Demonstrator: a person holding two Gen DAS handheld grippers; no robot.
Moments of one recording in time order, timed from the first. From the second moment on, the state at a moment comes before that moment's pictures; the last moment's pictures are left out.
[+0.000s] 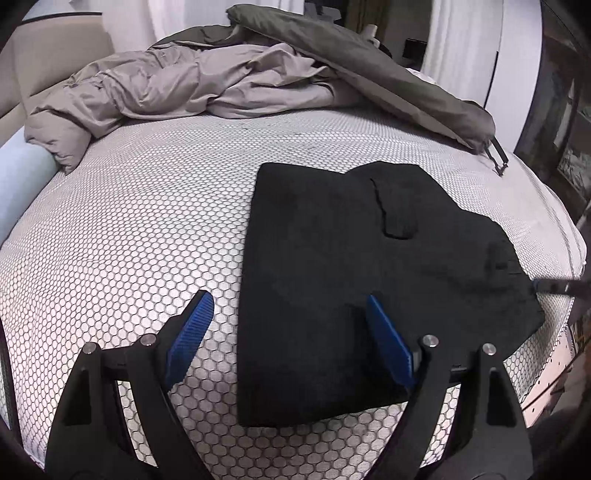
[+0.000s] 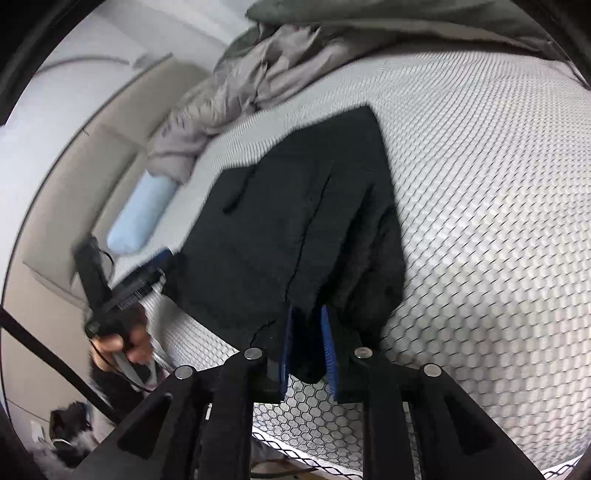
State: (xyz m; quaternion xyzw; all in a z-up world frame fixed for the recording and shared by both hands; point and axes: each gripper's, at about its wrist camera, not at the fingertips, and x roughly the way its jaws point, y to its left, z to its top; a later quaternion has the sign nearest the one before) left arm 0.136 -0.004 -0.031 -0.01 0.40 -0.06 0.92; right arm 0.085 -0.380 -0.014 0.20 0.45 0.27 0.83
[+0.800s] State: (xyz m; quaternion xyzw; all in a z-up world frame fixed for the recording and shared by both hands) left arm 0.136 -0.007 -0.038 0.00 0.40 -0.06 0.91; right arm 0.100 -0.384 -0.027 0.29 0.45 0.32 0.78
